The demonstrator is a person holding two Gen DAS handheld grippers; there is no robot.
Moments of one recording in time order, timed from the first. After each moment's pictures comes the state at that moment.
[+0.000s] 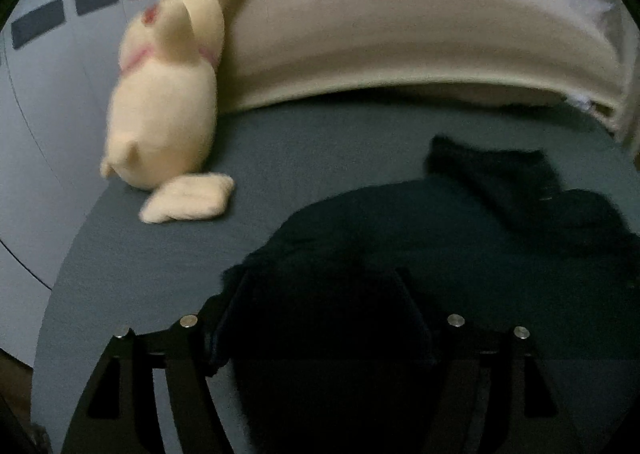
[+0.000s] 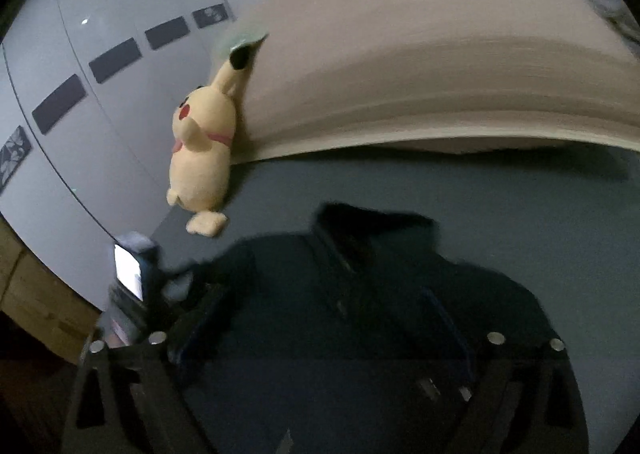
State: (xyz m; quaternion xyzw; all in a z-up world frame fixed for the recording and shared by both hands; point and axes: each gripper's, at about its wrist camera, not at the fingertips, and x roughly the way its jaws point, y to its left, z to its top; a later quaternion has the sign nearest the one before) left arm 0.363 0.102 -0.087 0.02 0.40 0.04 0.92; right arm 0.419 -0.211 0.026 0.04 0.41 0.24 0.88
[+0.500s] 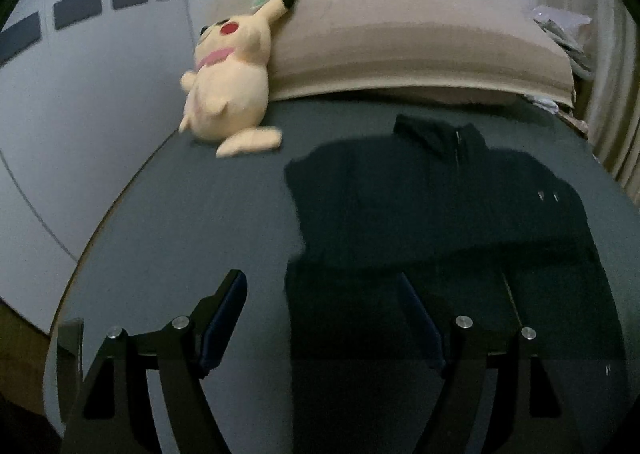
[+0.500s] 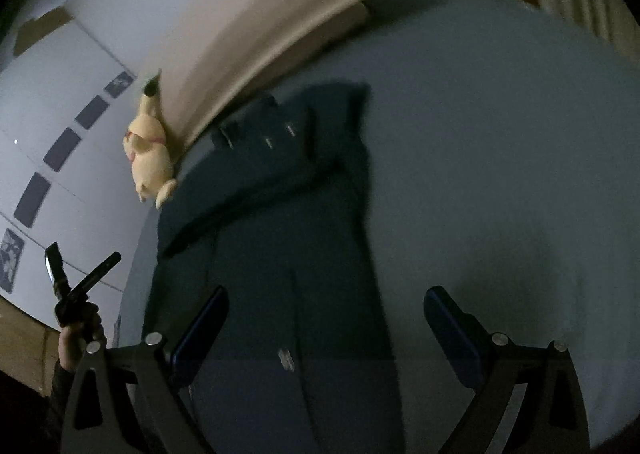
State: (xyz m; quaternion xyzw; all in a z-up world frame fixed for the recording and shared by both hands) left arm 0.160 0.114 -0.051 0.00 0.40 0.04 0.92; right arm 0.145 -0.417 -0.069 0.24 0.47 0.10 0.84
